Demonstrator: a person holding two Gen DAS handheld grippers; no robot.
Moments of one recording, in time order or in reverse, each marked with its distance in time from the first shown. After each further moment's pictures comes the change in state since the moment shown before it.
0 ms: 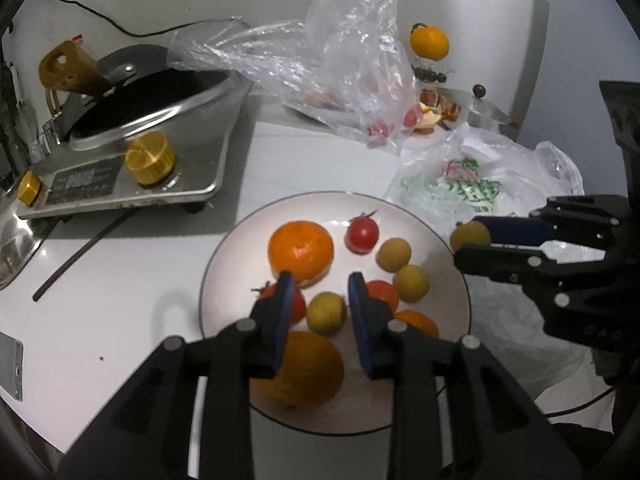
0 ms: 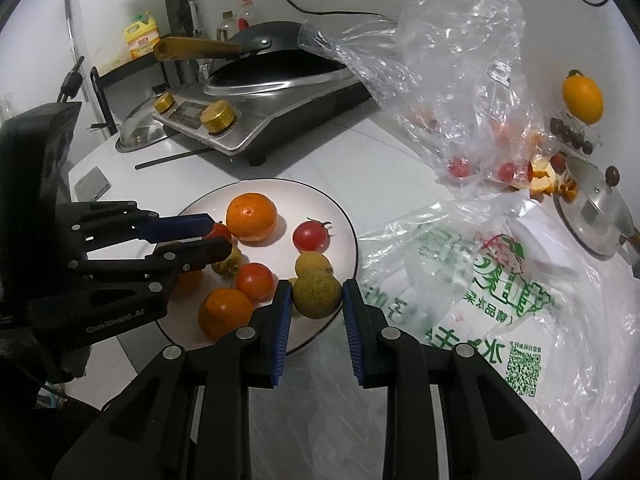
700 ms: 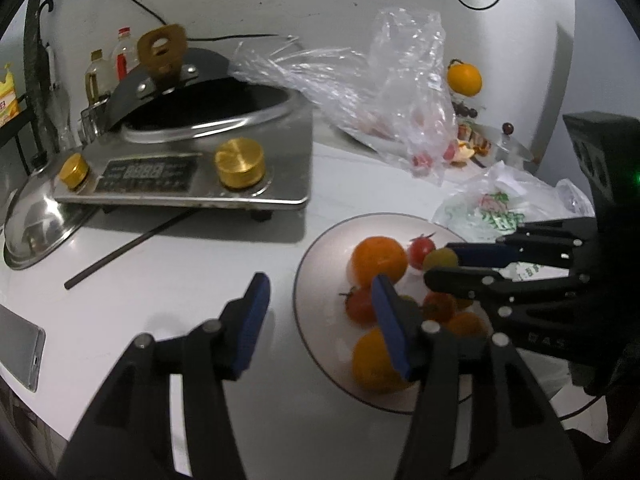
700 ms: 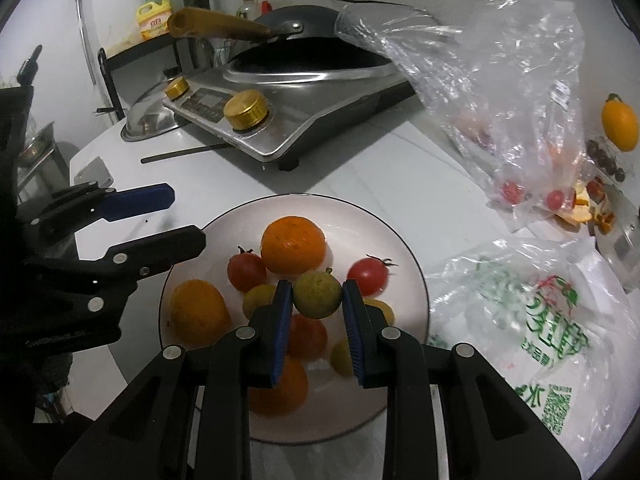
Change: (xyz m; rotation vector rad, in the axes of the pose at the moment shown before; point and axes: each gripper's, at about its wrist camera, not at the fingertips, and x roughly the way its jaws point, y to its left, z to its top) left arm -0.025 0.056 -0.008 -0.090 -0.078 0.043; right arm 0.049 0.037 0.030 -0.053 0.049 0.022
